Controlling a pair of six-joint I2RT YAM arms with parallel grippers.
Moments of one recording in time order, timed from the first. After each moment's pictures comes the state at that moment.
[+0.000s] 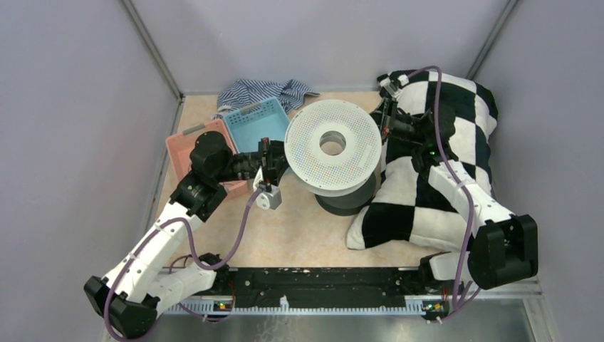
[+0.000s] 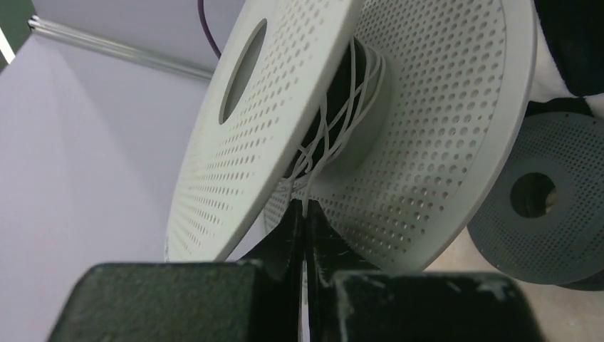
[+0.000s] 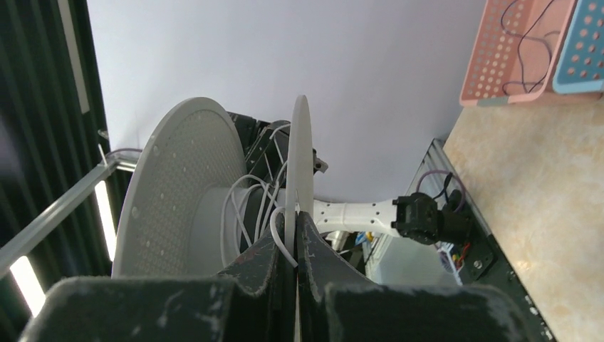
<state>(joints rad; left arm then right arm) -0.55 0.96 1.01 -0.04 0.90 1.19 0.25 1.31 0.99 0.65 -1.07 1.62</state>
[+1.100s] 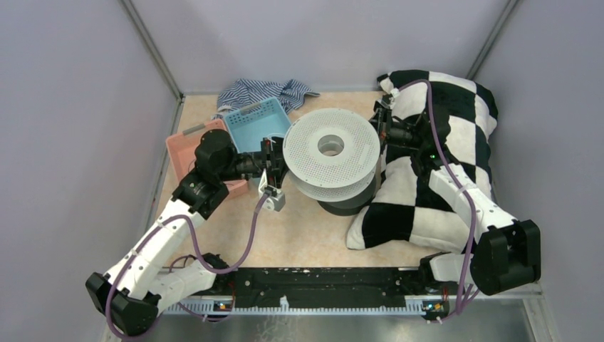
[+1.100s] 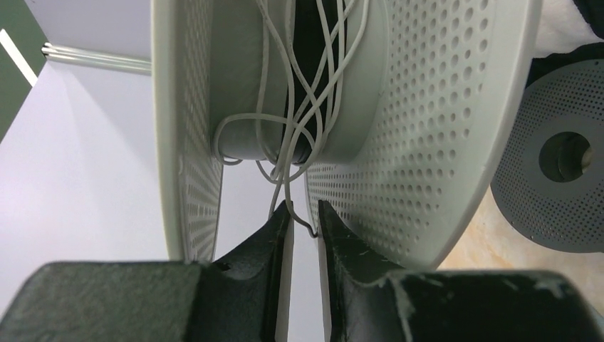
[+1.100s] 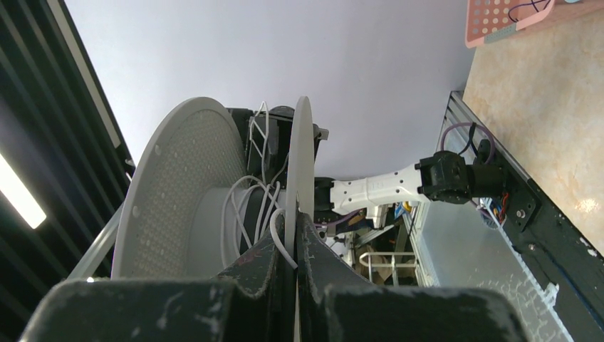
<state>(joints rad) -0.55 0.98 1.02 -0.10 0.88 1.41 0.27 1.28 0.96 0.45 -1.10 1.70</state>
